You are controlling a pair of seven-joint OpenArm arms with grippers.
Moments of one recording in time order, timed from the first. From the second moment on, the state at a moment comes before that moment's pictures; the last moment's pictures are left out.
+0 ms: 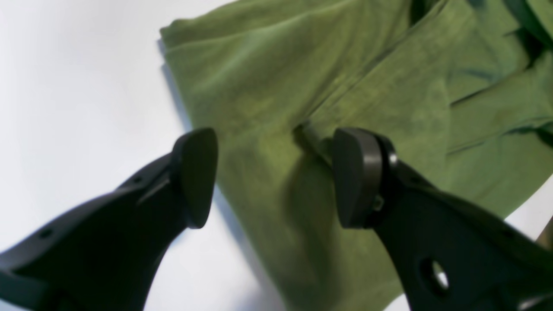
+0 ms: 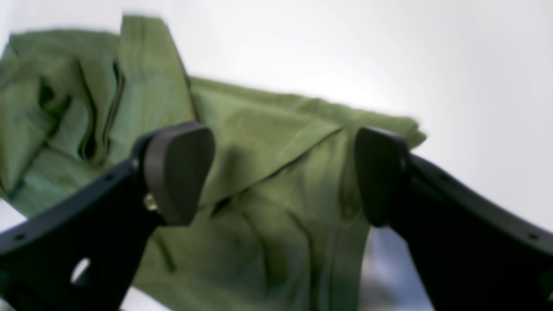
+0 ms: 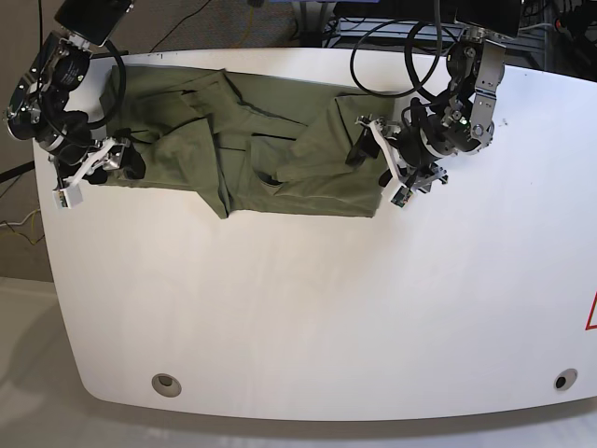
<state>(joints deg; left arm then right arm) 7.2 -14.4 9.0 96.7 -24.3 -23.6 47.3 -3.7 17.7 39.1 88.8 45.8 39.7 -73.7</state>
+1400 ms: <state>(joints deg) 7.0 -14.5 9.6 95.7 -24.7 -24.2 47.1 -0.6 15.9 40.1 70.7 48.6 40.6 -67.1</state>
